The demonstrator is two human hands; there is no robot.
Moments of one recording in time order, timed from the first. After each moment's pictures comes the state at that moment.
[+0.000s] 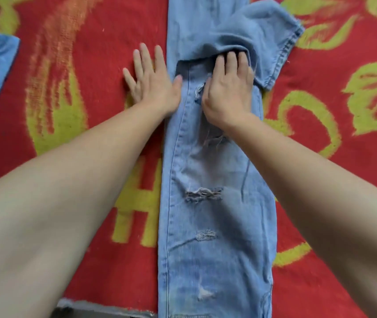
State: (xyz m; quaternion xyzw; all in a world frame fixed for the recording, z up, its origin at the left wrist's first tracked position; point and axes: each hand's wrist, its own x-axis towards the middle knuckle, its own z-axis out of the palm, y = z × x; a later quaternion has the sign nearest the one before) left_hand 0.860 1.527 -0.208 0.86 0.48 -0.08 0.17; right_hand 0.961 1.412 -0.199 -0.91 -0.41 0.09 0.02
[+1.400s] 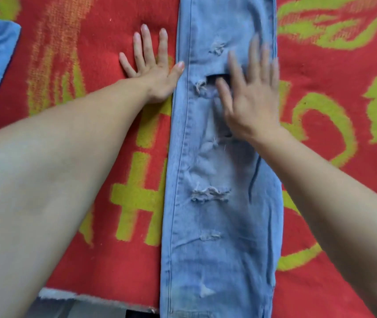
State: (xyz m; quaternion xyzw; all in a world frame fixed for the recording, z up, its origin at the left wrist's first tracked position) left_hand 0.858 1.574 -0.240 0.87 0.43 -0.14 0.21; right_hand 0.971 1.384 -0.205 -0.87 -0.48 0.05 0.03
